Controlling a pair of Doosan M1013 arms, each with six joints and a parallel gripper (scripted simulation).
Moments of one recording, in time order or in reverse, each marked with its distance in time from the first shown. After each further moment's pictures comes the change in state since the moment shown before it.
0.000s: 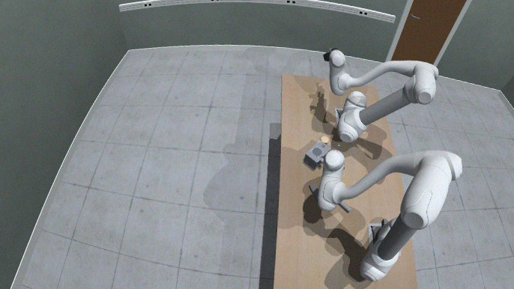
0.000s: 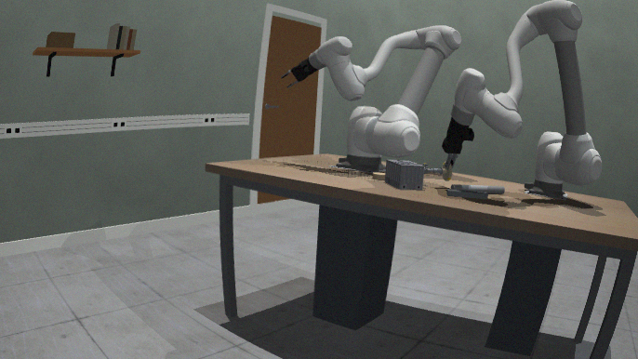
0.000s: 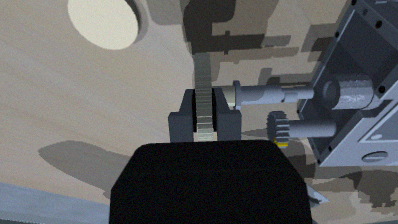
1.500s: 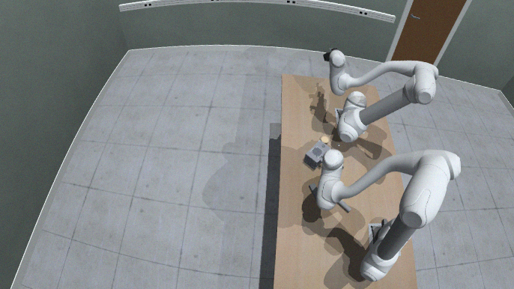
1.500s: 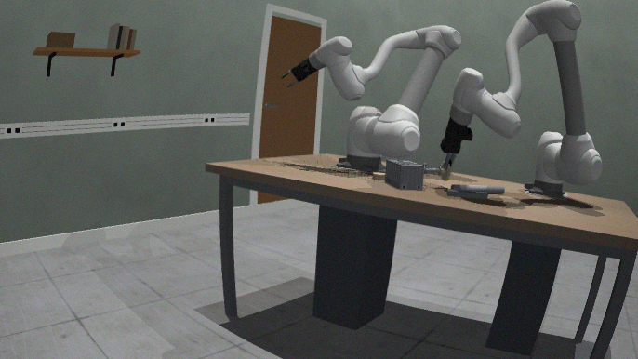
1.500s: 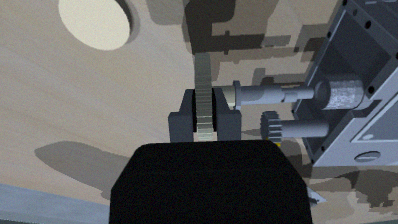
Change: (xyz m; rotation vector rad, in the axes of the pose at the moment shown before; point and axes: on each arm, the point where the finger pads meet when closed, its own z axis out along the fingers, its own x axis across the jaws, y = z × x) left arm 0.007 0.000 0.000 0.000 0.000 0.002; right arm 0.000 0.000 0.000 0.000 0.000 0.000
